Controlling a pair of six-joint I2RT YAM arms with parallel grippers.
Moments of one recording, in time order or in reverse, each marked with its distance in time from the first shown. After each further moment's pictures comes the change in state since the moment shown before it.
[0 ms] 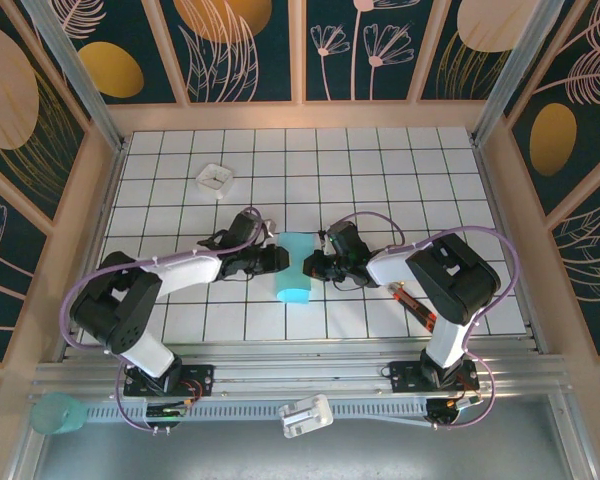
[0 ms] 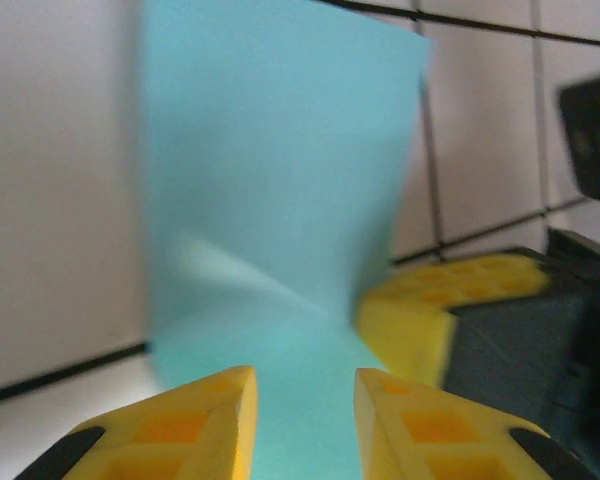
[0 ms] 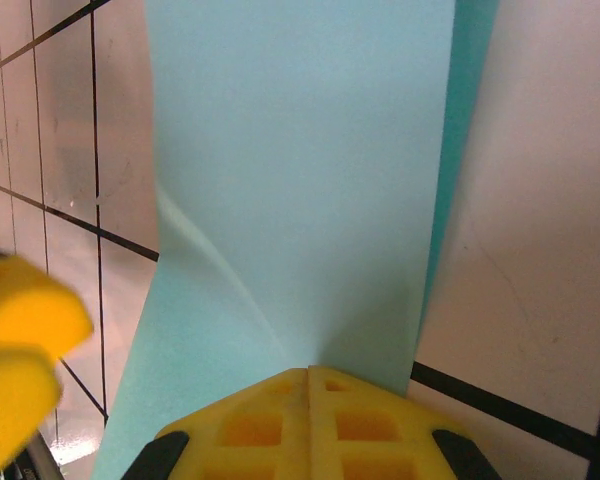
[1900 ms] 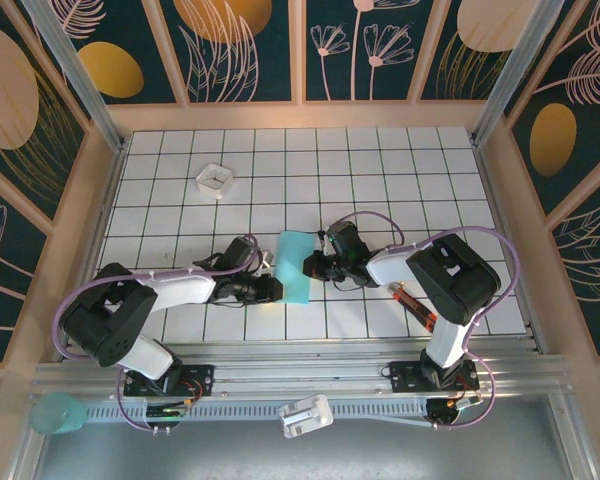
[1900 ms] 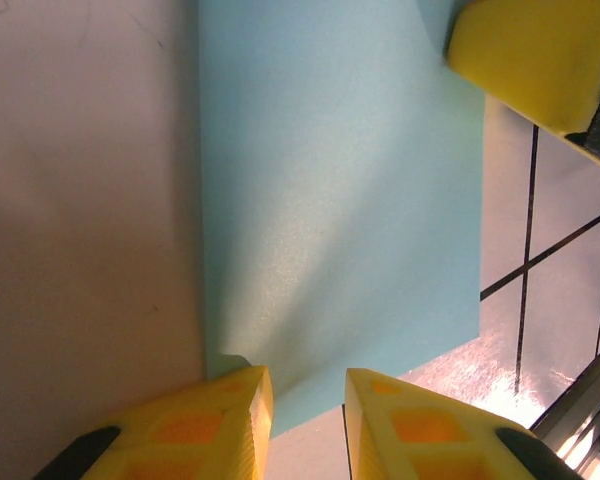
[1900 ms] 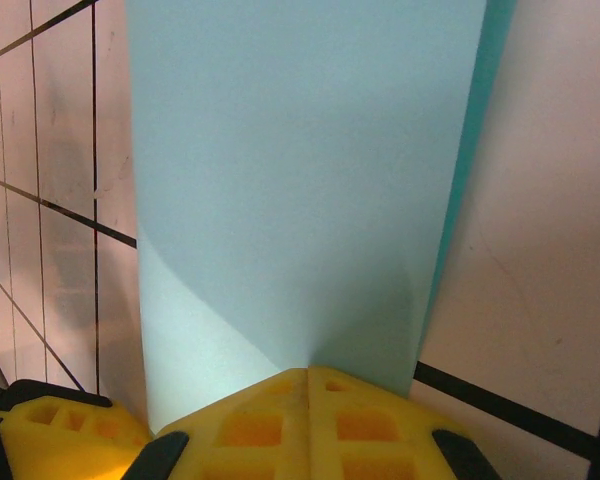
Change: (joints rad) left arm -0.035 -0.082 -0.192 -0.031 0.089 -0.002; right arm 0.000 -0.003 0.003 -0.012 0.003 -0.026
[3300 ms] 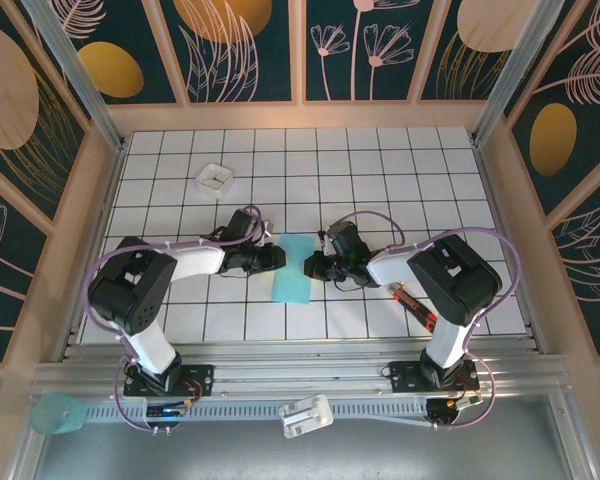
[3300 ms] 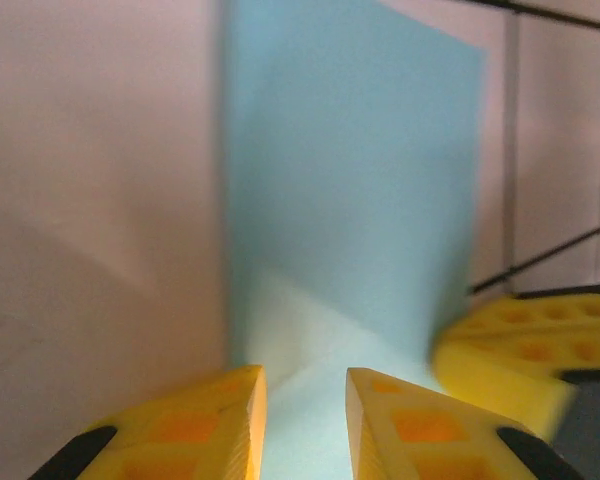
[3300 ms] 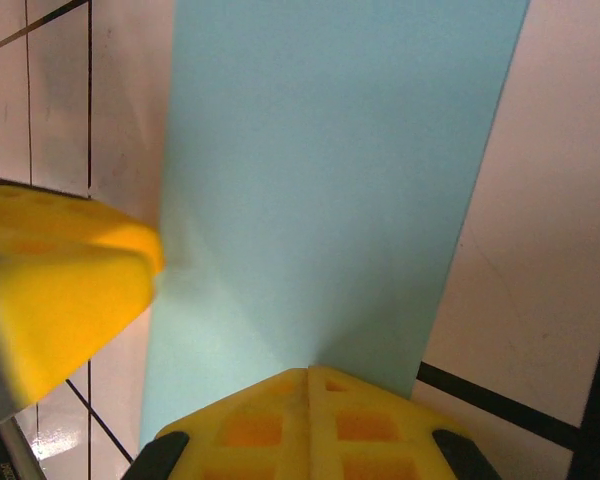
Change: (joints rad) left arm 0.120 0.227 0.225 0.048 -0.024 0.045; right arm 0.000 -0.009 -0.002 -0.013 0.010 -0.023
